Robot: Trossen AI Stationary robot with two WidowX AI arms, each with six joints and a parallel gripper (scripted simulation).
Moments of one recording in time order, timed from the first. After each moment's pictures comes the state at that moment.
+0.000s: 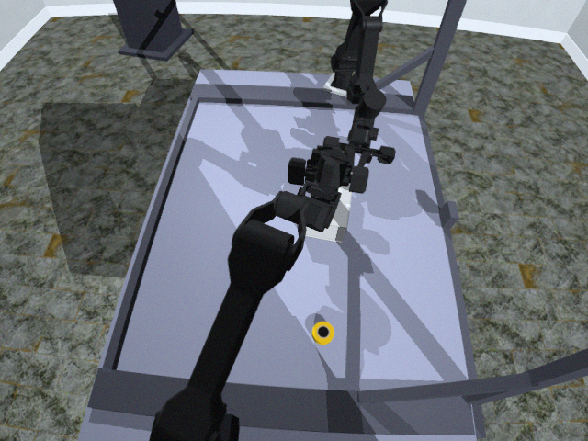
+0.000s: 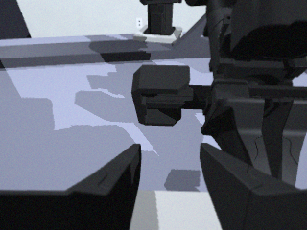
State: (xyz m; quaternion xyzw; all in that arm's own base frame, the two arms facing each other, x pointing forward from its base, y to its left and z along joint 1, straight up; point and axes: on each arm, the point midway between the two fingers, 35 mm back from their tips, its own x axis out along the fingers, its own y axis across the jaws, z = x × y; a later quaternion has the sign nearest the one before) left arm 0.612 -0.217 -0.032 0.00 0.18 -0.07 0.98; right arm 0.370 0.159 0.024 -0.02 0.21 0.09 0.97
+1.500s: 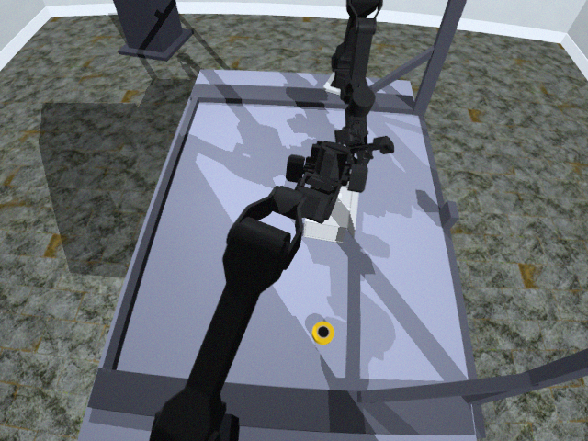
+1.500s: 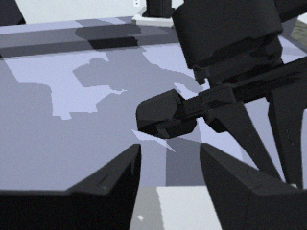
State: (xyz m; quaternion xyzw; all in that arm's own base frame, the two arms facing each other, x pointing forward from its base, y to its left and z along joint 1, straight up) left arm 0.609 -0.213 -0.028 0.02 0.22 -0.07 0.97; right arm 0.369 0.164 0.025 0.22 0.24 0.13 0.94
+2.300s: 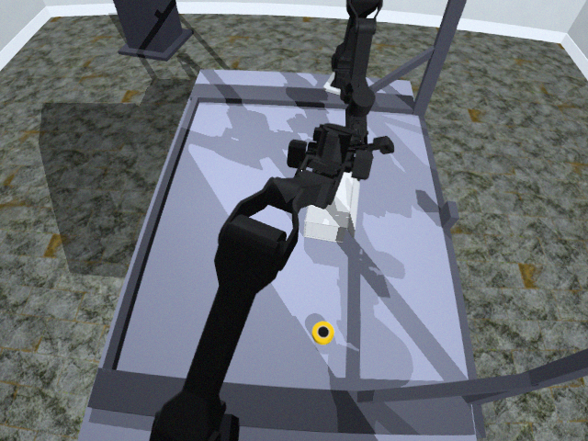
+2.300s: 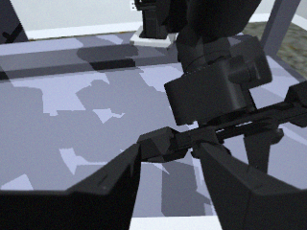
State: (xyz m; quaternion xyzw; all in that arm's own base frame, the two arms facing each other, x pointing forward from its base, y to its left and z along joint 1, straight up) left arm 0.611 -0.216 0.018 0.02 0.22 -0.08 0.97; right arm 0.369 0.164 0.025 0.22 0.24 0.13 0.94
